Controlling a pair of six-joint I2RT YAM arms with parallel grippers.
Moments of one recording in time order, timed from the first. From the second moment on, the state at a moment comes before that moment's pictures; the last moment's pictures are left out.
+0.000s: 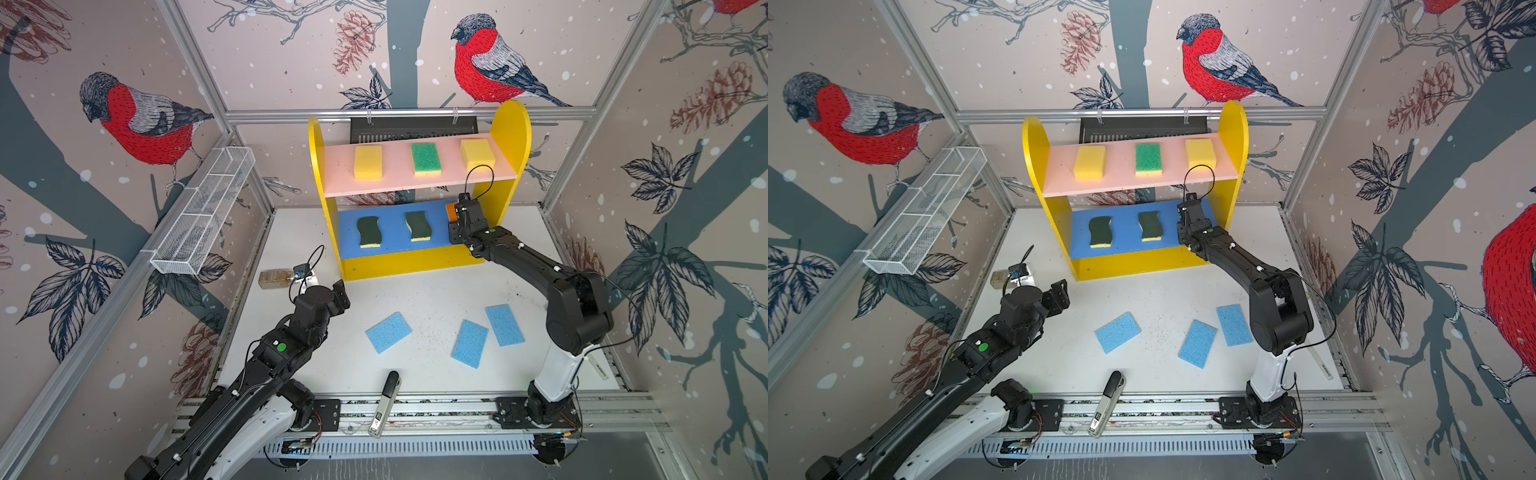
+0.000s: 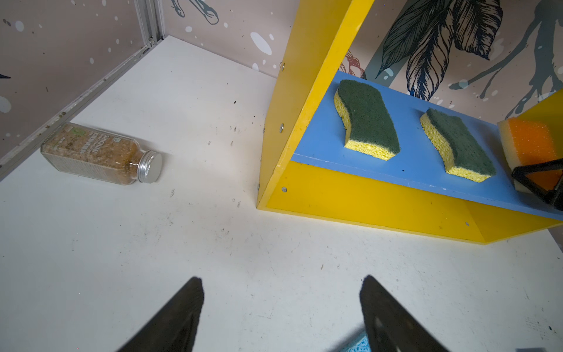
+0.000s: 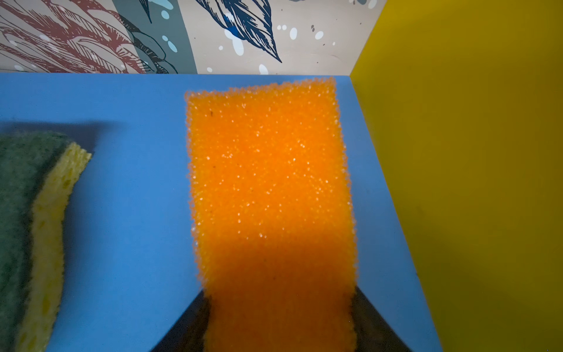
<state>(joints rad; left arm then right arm) -0.57 0.69 0.62 -0.46 -0.47 -0.62 0.48 1.82 1.44 -0.33 0.36 0.13</state>
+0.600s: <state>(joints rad) -0.57 0.70 0.62 -0.46 -0.47 -0.62 0.48 1.83 1.46 -0.37 0.36 0.13</state>
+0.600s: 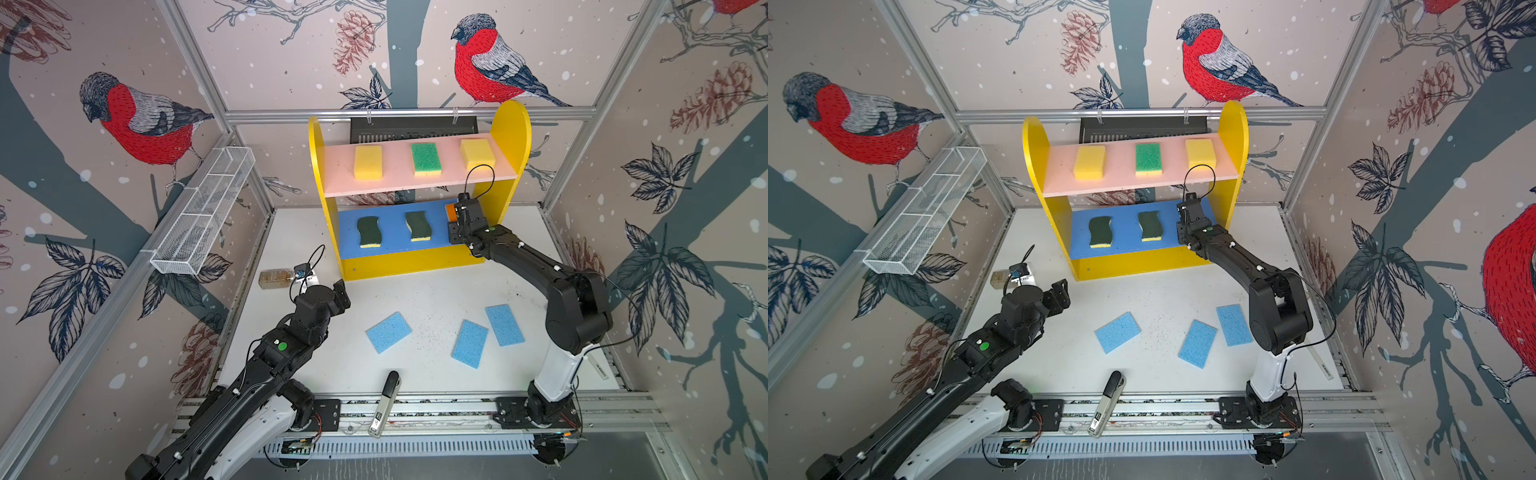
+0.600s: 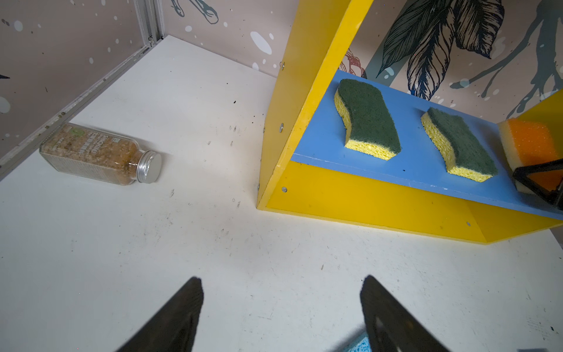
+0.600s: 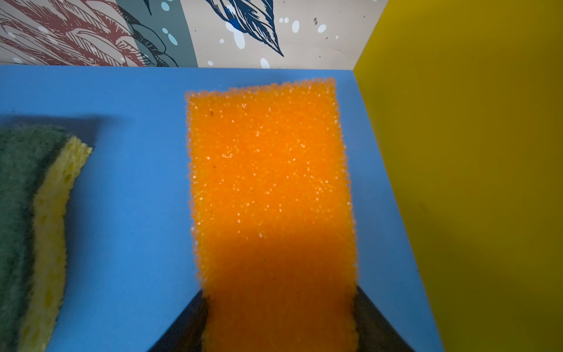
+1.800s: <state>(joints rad) -0.56 0.73 0.62 -0.43 -0.47 -0.61 0.47 1.87 1.50 -0.38 0.35 0.14</state>
